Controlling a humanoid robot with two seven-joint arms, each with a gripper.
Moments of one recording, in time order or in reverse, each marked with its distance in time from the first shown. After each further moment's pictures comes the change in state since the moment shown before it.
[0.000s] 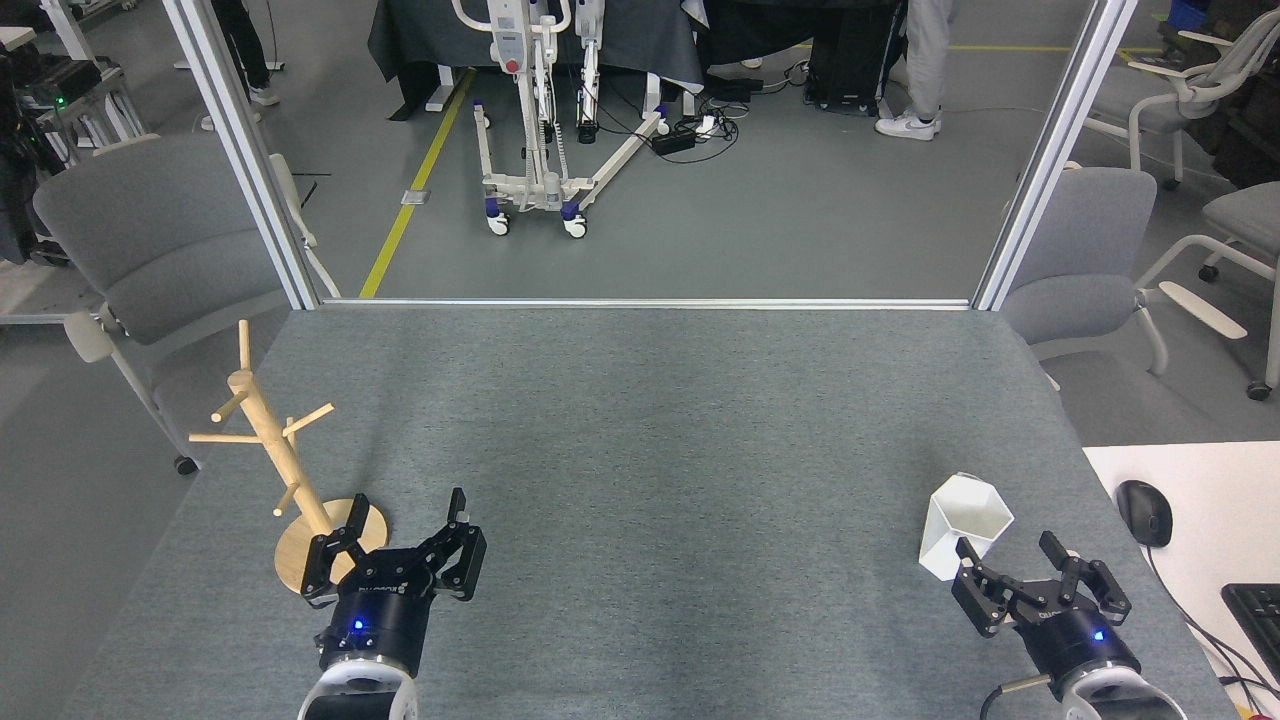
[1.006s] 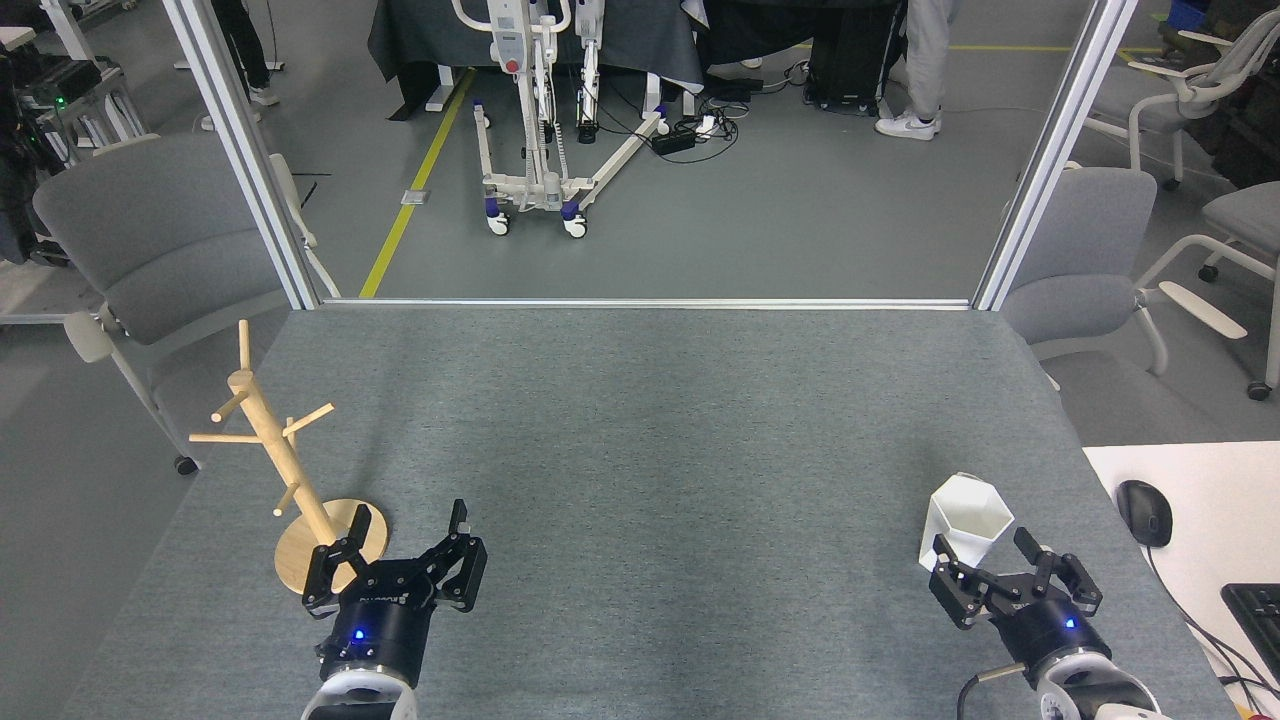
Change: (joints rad) left arm 0.015 0.001 0.000 0.009 0.001 -0.005 0.000; right arm -0.060 0.019 0.016 0.081 0.035 0.007 -0.005
